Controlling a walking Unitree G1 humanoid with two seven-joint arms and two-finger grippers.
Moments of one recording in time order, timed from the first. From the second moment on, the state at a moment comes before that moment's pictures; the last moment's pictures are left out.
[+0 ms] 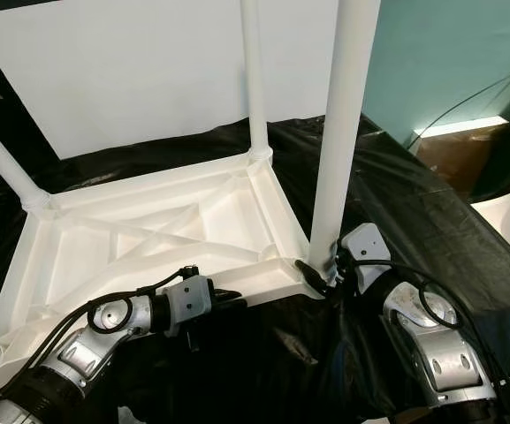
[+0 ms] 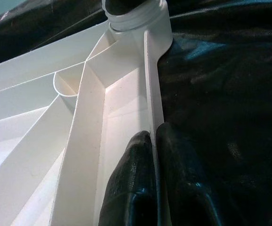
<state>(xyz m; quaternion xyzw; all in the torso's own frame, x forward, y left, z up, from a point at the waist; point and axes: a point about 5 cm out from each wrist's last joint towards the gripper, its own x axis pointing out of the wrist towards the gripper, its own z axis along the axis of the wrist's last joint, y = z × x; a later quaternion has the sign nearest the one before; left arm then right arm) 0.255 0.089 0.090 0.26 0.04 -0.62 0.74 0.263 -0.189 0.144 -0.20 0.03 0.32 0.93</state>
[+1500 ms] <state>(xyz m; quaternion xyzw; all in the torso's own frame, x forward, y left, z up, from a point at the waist) 0.253 0.100 0.083 0.27 0.07 -0.62 0.74 0.249 -0.146 0.107 0.00 -0.03 0.06 1.00</state>
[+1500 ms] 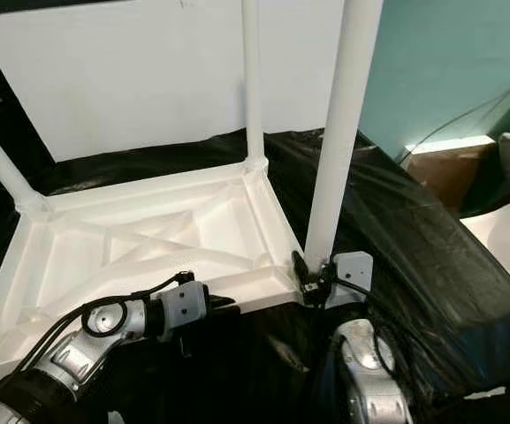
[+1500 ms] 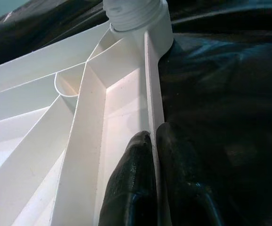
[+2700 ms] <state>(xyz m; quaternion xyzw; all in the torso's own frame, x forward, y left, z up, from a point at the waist) 0.252 0.096 0.085 0.26 0.06 -0.63 0.73 0.270 -0.192 0.141 -0.16 0.07 0.42 0.89</state>
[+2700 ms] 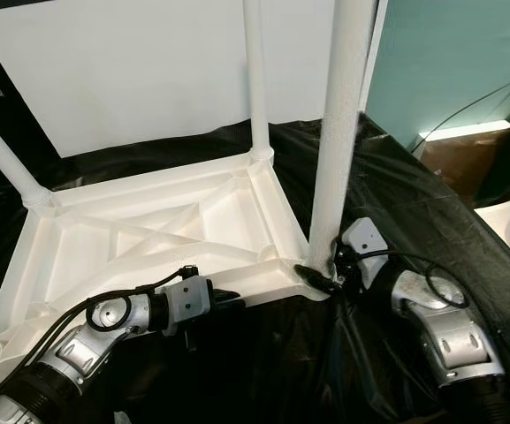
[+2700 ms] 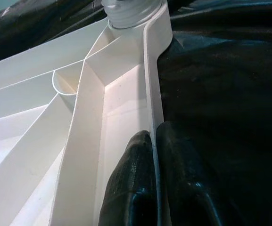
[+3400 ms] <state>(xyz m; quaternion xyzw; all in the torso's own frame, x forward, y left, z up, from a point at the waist) 0.253 0.105 0.082 0.29 0.08 -0.62 0.73 0.242 -0.147 0.107 0.01 0.00 0.14 0.99</state>
